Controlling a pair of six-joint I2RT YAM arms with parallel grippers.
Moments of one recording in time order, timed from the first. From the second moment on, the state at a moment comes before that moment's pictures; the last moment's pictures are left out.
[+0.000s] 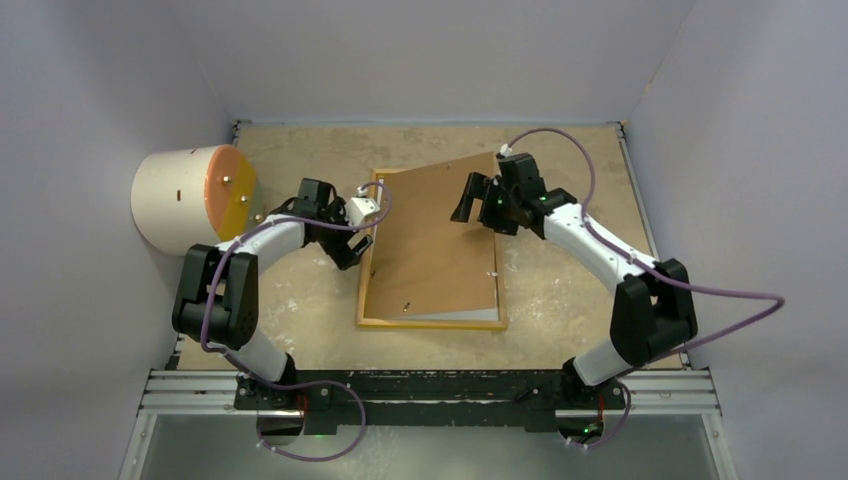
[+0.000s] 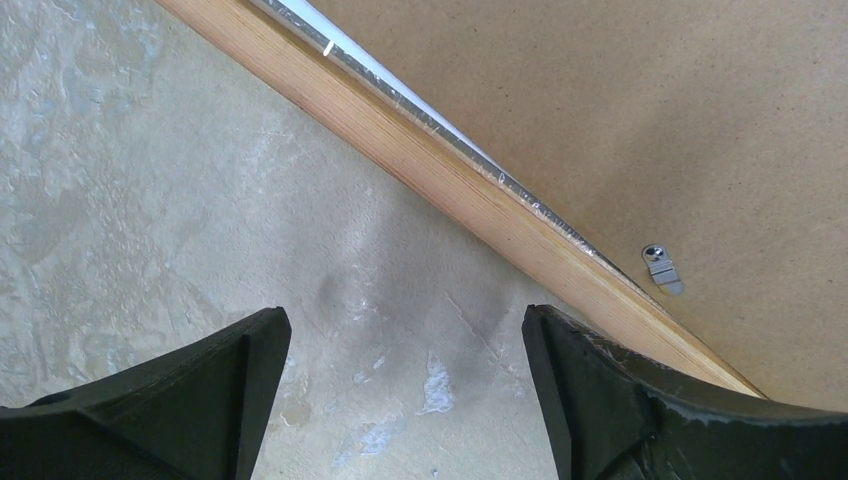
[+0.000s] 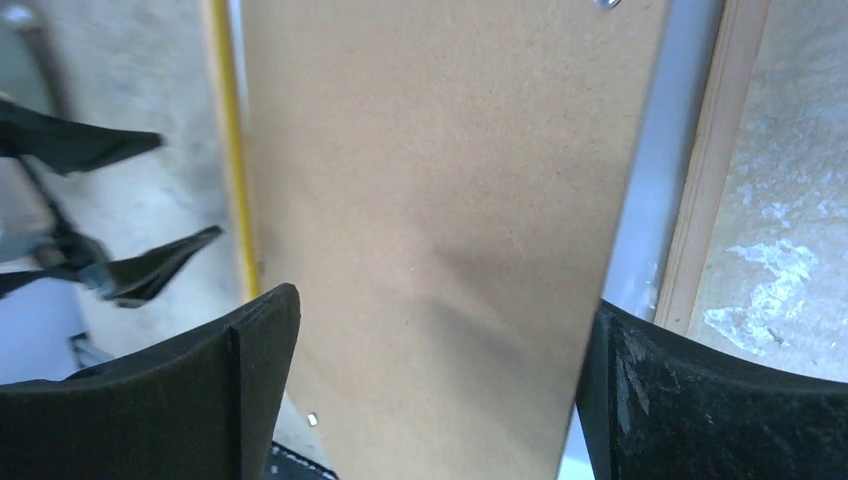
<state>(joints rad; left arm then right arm) -0.20 1.61 0.93 -0.37 0.36 0.66 0.44 1.58 1.18 -0.48 -0.13 0.62</state>
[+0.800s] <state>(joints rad) -0.20 1.61 0.95 -0.39 0.37 0.66 0.38 1.64 1.22 -0.48 -0.17 0.60</state>
